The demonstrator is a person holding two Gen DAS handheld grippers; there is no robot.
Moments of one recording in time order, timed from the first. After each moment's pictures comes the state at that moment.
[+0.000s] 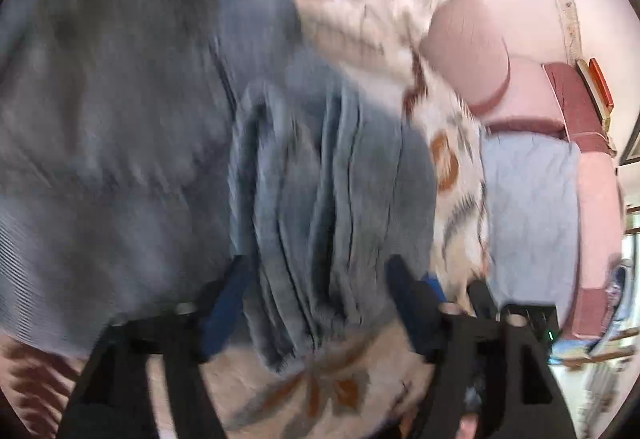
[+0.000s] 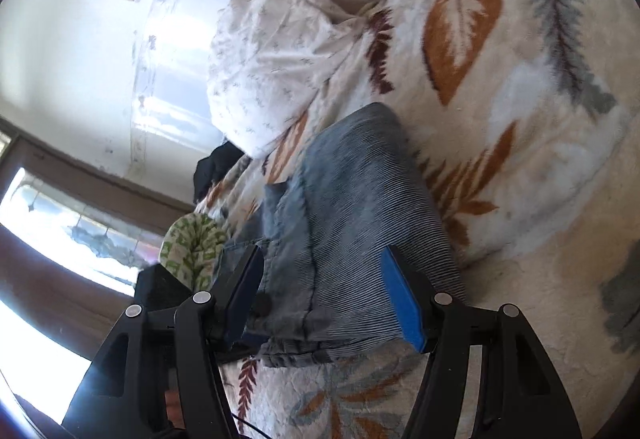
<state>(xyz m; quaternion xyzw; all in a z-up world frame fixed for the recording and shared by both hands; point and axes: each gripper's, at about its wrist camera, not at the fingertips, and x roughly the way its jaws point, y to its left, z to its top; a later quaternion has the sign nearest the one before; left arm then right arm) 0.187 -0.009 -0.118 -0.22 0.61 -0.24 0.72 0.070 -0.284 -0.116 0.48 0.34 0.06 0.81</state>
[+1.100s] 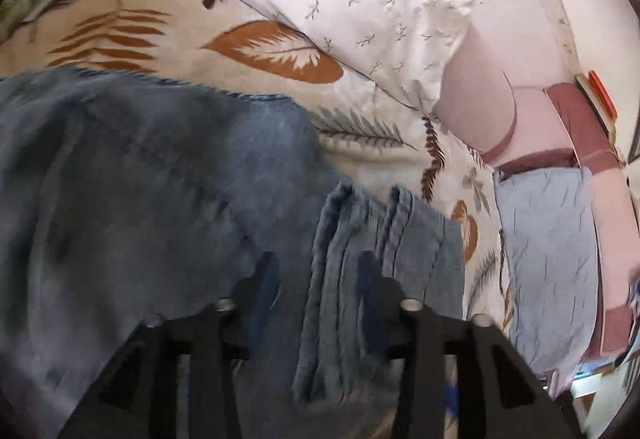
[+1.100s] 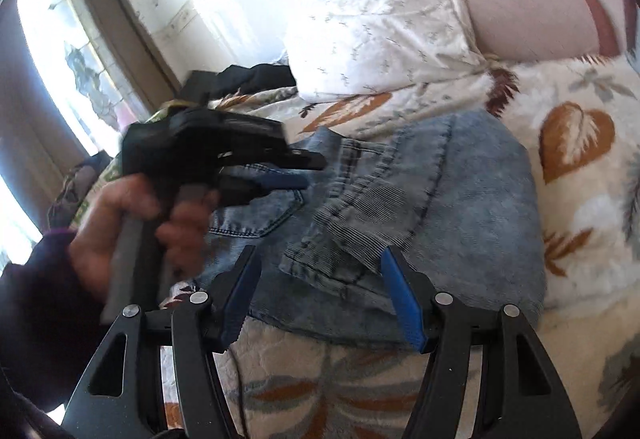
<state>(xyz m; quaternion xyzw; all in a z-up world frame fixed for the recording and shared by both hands) 0.248 -0.005 -0.121 -0.20 0.55 -0.22 0.78 0.083 -0.172 -0.076 0.18 0.37 0.12 0.91</state>
